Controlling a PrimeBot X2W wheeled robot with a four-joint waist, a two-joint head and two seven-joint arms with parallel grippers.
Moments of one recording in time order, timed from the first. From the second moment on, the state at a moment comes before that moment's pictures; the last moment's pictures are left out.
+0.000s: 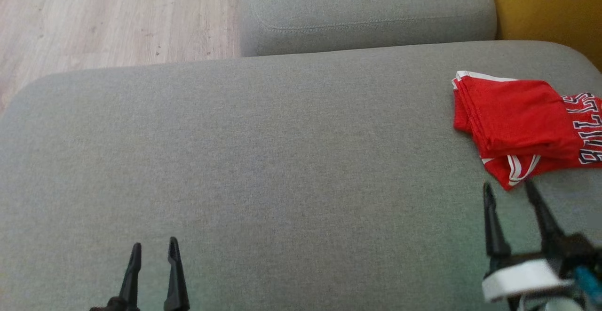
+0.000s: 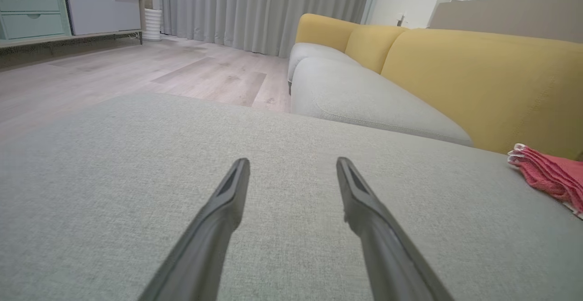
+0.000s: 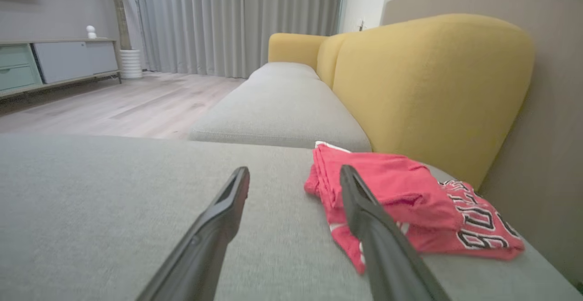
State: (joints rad) left arm 0.22 0.05 -0.09 0.12 -0.29 -0.01 -0.25; right arm 0.06 -0.09 -0.06 0.14 -0.02 0.12 -0.23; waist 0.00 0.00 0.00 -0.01
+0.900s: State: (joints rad) left arm 0.23 0.05 -0.10 0.14 -0.25 -0.09 -0.25; right arm 0.16 -0.04 0.00 0.12 0.03 0.12 -0.25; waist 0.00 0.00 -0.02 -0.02
